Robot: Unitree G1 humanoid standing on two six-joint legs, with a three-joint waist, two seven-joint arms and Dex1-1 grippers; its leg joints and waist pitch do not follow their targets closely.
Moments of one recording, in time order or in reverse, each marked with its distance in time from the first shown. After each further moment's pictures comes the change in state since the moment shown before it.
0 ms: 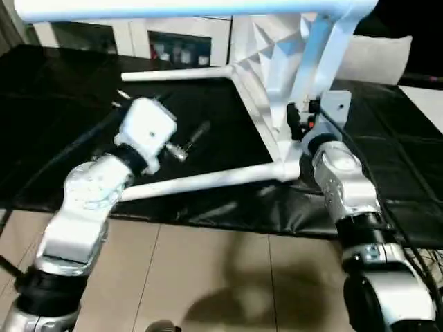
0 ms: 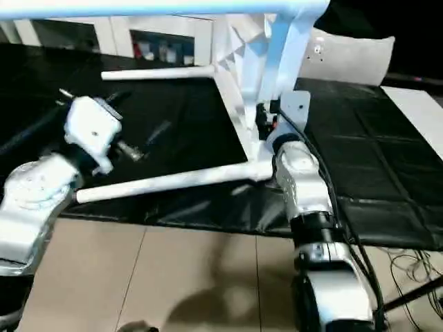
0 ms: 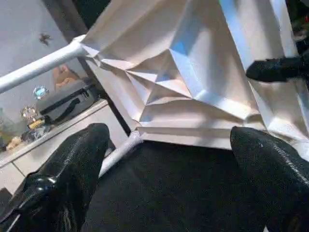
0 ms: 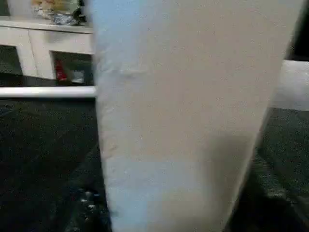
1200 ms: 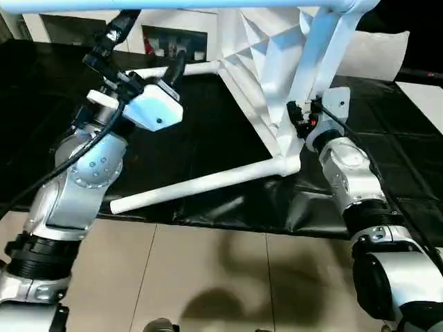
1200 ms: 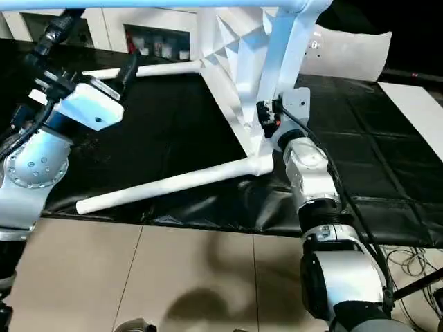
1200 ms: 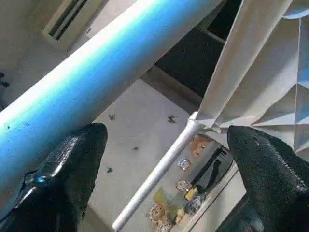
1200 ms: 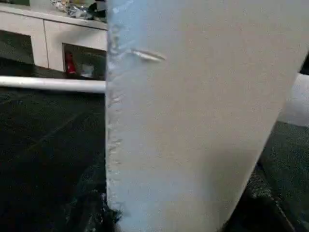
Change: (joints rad) left arm -0.177 0.071 0.013 0.182 0.472 -0.411 0.333; right arm -0.100 -0.065 0.013 0.234 -0.030 -0.157 0.102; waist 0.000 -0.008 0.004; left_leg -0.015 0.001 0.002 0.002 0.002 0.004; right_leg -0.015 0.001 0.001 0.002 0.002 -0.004
